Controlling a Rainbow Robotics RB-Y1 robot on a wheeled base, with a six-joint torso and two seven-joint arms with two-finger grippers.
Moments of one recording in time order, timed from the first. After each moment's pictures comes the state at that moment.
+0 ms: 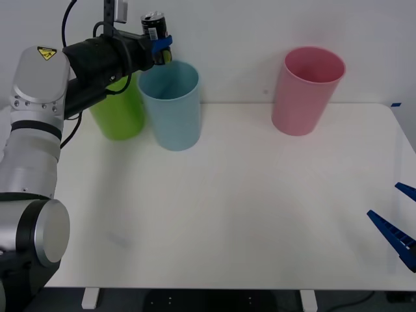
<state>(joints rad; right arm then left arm) 0.35 -0.40 -0.52 -1.66 0.96 -1.22 0.00 -0.91 0.25 0.30 -1.01 -1.89 -0.79 0.56</state>
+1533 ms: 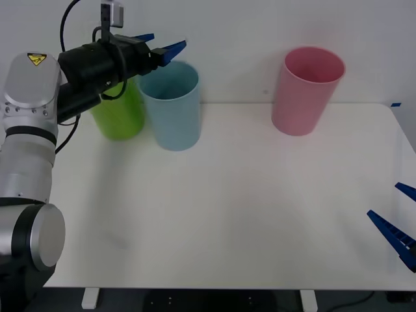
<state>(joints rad) 0.35 -0.40 -0.52 -1.66 0.96 -1.22 0.00 -0.87 0.28 0.30 -1.02 -1.75 -0.88 0.51</state>
